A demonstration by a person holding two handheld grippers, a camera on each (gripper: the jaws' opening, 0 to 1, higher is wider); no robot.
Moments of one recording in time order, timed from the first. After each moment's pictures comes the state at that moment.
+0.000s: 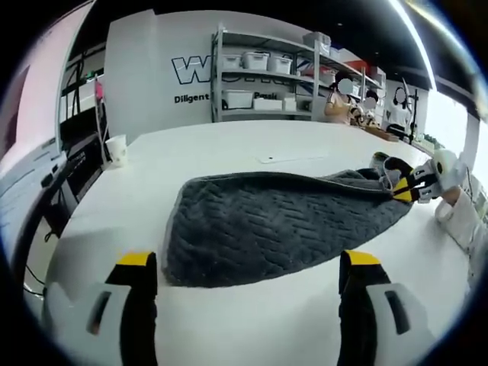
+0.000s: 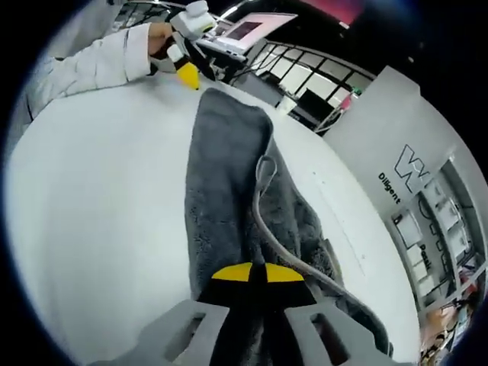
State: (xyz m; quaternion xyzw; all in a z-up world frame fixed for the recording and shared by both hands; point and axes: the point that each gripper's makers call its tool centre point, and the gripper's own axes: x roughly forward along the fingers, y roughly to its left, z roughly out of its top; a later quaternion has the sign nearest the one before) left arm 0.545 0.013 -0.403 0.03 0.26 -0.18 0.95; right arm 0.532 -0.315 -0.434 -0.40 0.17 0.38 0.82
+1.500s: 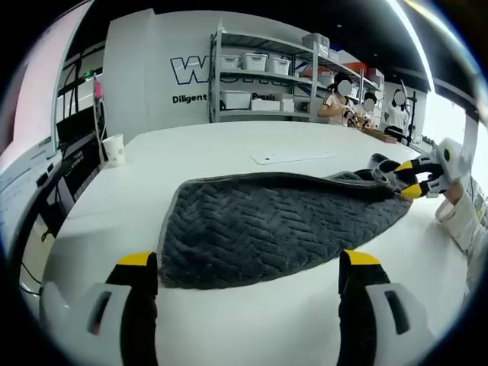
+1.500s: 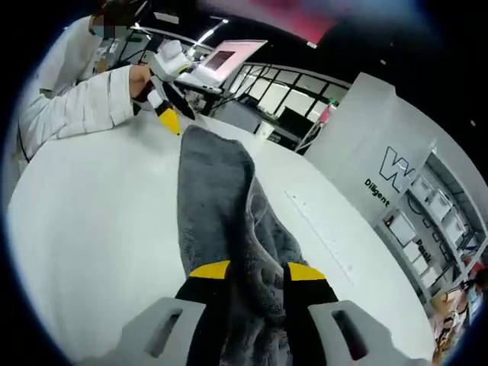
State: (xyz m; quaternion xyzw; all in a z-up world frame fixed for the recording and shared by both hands) left arm 0.548 0.010 -0.404 0.03 0.26 -0.18 0.95; right arm 0.530 -0.303 -0.387 -0.34 0.12 0.37 0.86
